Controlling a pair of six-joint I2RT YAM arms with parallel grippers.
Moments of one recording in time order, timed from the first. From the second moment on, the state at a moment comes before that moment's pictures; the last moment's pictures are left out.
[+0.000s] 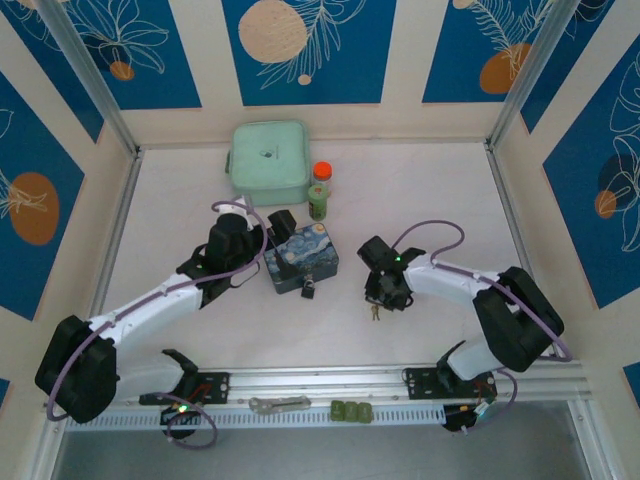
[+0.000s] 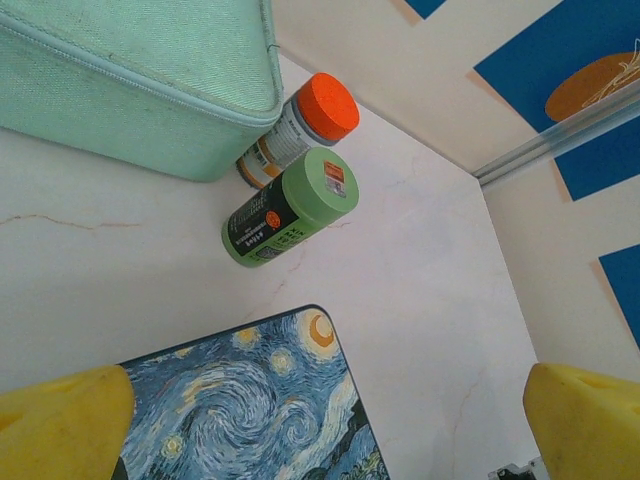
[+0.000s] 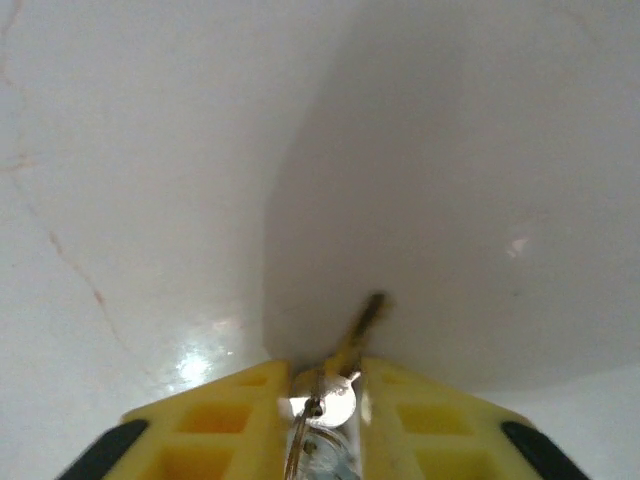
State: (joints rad) left arm -0.60 1.19 0.68 0.14 -0.09 -0.84; right arm 0.66 1.46 0.73 -0.68 0.02 1.02
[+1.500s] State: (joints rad) left arm -0.72 1.35 0.67 0.40 0.01 -0.97; right arm 0.37 1.28 0.80 -0.52 -0.36 0.59
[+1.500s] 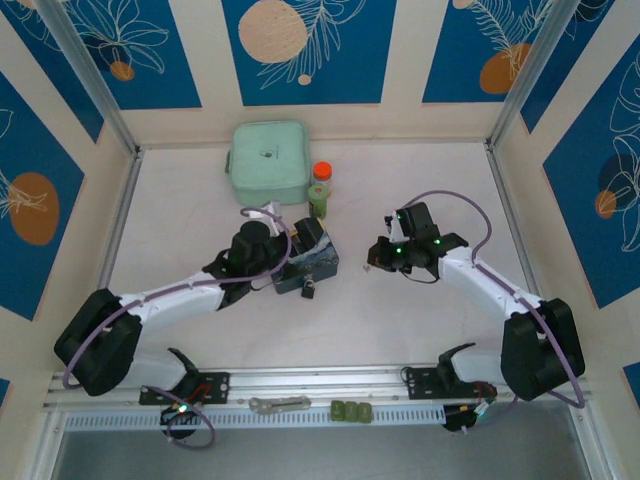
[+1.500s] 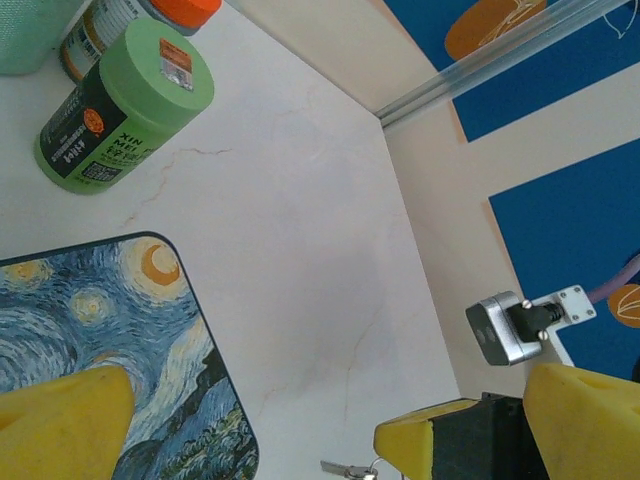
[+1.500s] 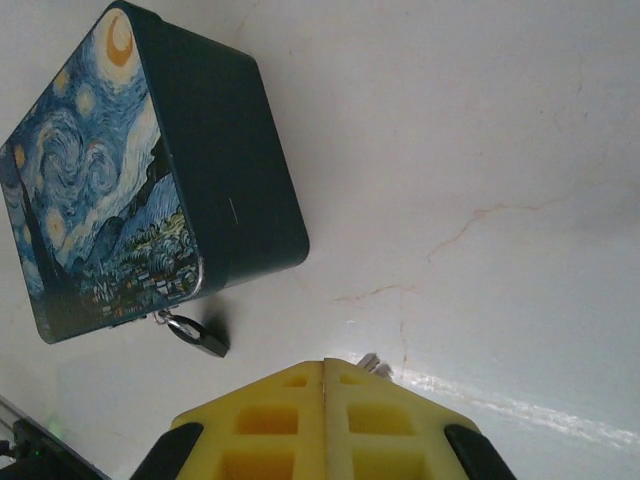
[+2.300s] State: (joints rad) left arm -0.72 1.31 0.69 0.37 -0.04 -0.93; right arm 0.47 1.43 0.70 -0.54 -0.14 0.71
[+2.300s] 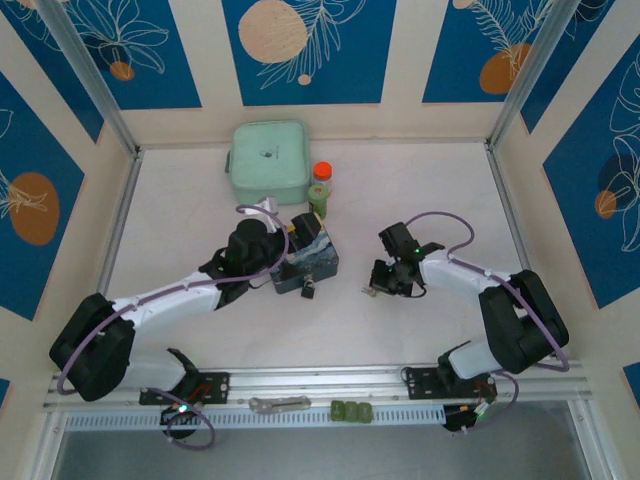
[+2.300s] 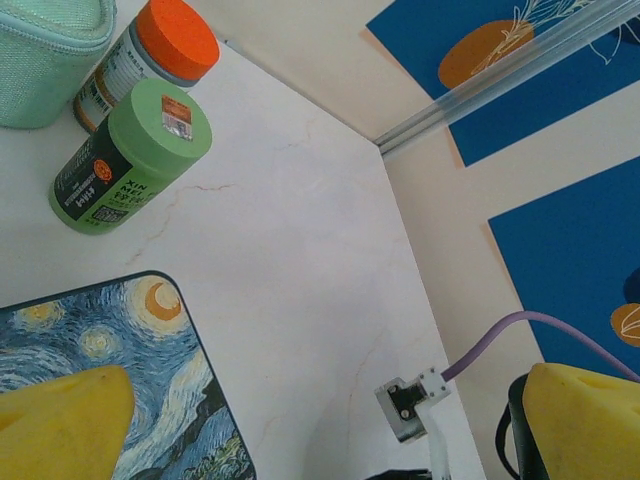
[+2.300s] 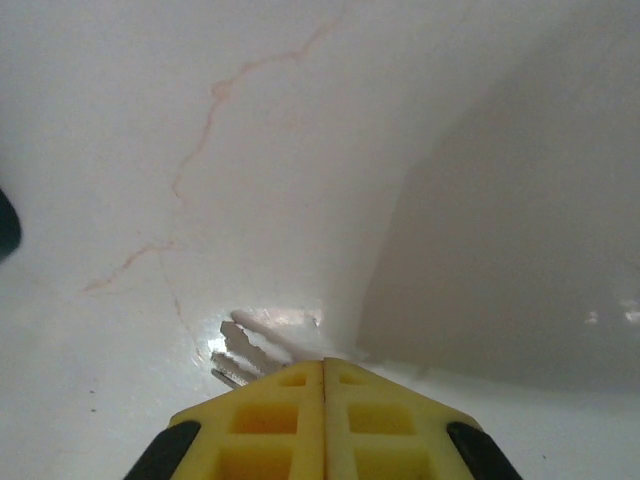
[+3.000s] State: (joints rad) left arm -0.72 1.28 0.69 0.34 -0.07 -0.91; right arm 0.58 1.48 0.76 -0.60 -0.03 0.60
